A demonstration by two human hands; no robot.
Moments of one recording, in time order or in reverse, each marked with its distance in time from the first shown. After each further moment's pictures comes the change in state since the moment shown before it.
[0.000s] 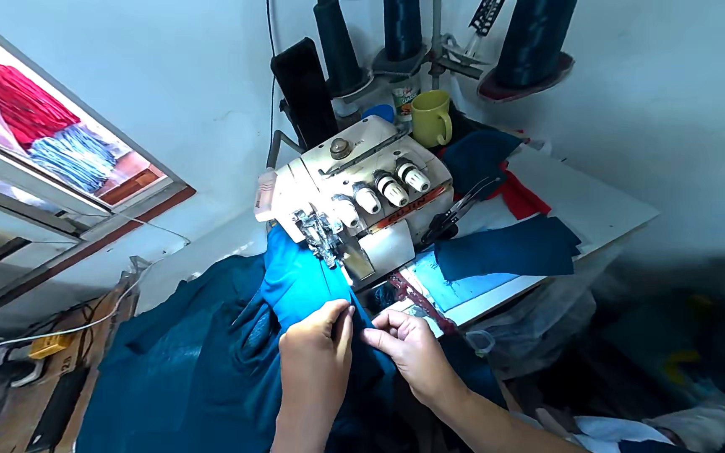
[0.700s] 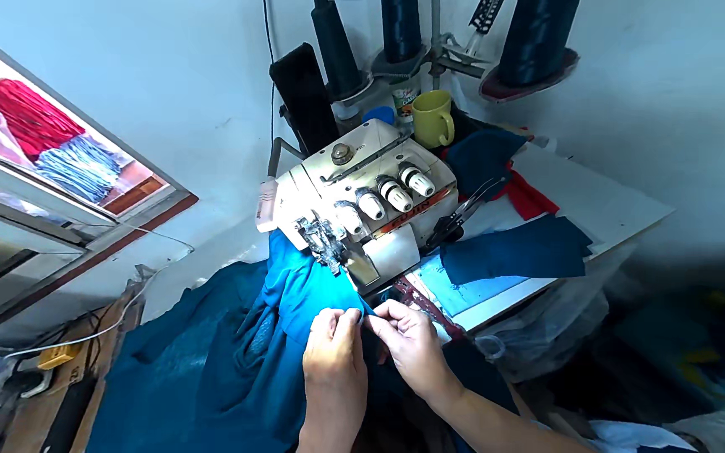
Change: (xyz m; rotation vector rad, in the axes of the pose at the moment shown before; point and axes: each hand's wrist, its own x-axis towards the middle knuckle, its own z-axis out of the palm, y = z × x) left_hand -0.012 -0.003 0.026 0.038 0.144 0.120; right_hand 0.015 0.004 0.009 -0.125 0.067 -0.227
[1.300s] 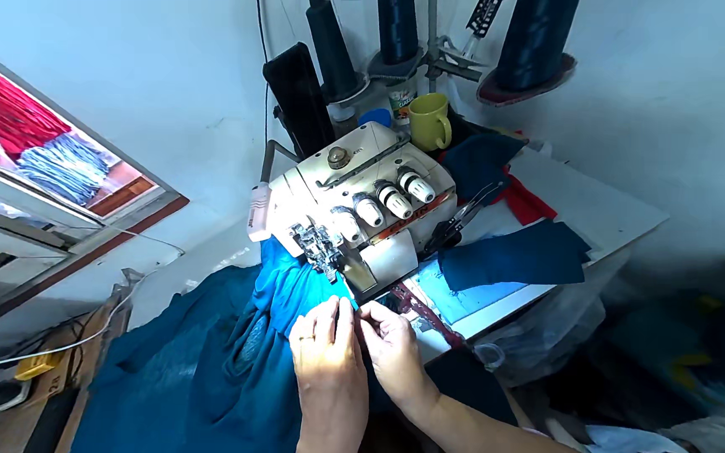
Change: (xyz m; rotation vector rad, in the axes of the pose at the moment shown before) left_hand 0.007 0.004 0.004 0.224 -0.027 0.018; right_hand 0.010 0.008 0.025 -0.094 0.083 -0.128
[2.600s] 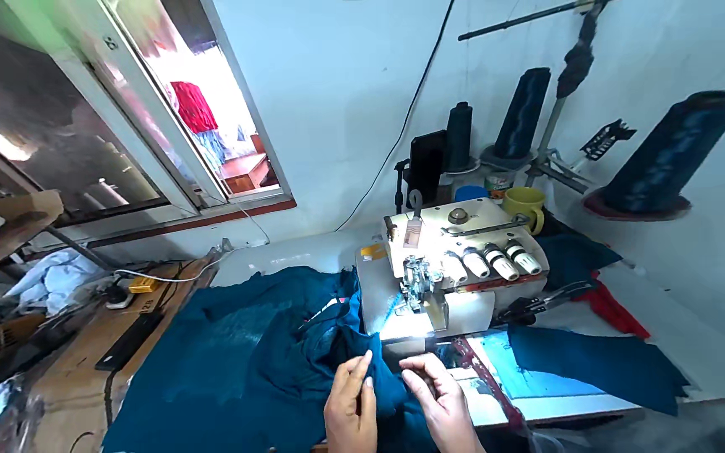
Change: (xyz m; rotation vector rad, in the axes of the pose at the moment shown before) left_hand -0.074 -0.044 0.000 -0.671 0.276 -0.433; right_hand -0.015 0.030 -0.005 -0.074 -0.302 -0.238
